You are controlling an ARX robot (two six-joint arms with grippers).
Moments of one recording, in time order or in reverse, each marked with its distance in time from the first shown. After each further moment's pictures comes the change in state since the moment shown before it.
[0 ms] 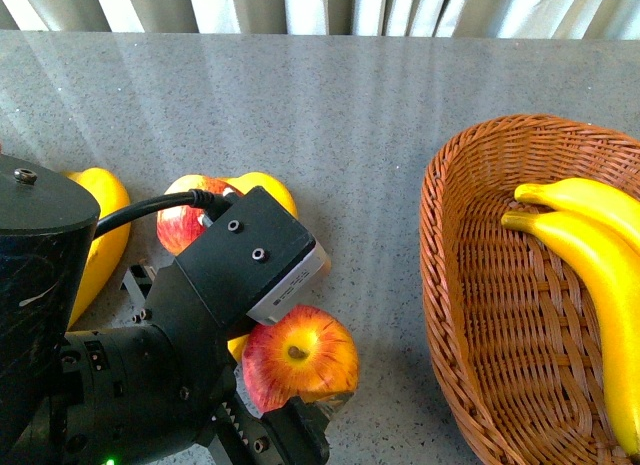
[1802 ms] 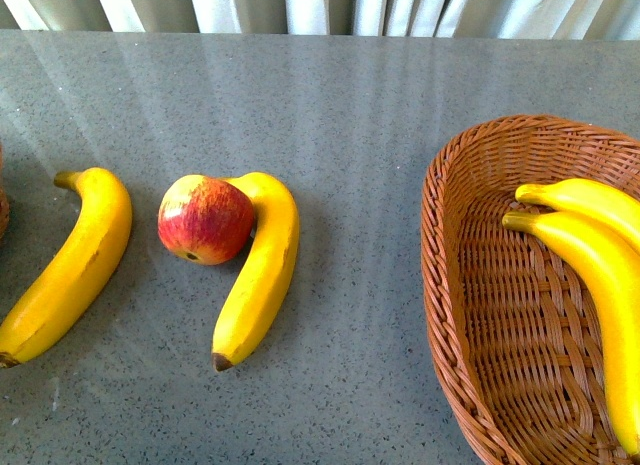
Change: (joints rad) left arm 0.784 -0.472 -0.241 0.001 -0.164 -0.166; right arm 0.000 0.000 0.000 0.000 0.000 0.000
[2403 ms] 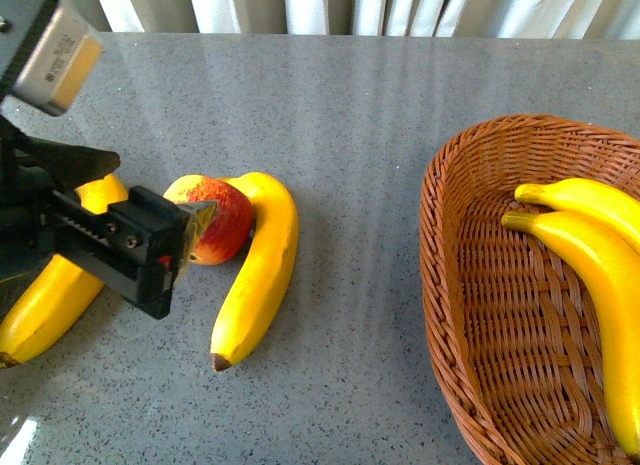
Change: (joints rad) left arm -0.510 0.327 0.280 0.011 0.013 0.140; right arm 0.000 0.000 0.000 0.000 0.000 0.000
